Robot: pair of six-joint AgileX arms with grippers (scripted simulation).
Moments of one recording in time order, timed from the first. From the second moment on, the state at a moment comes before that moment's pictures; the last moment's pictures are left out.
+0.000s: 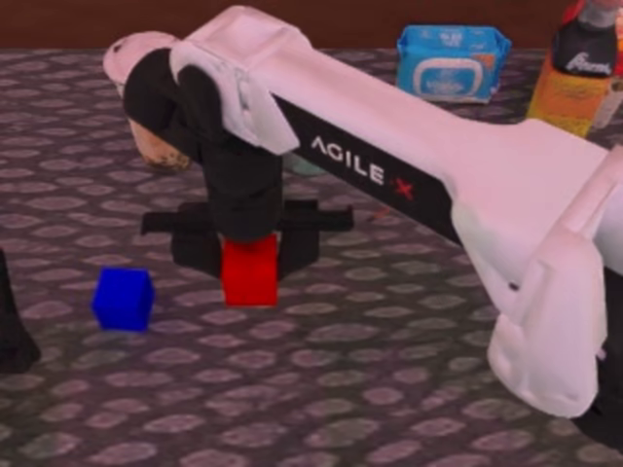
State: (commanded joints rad) left arm 0.00 0.00 0.00 0.00 0.00 0.00; right arm 0.87 2.60 2.55 -1.50 0.03 0.87
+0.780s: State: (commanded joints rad) left arm 0.00 0.00 0.00 0.00 0.00 0.00; right arm 0.87 2.58 2.27 -1.23 0.03 0.87
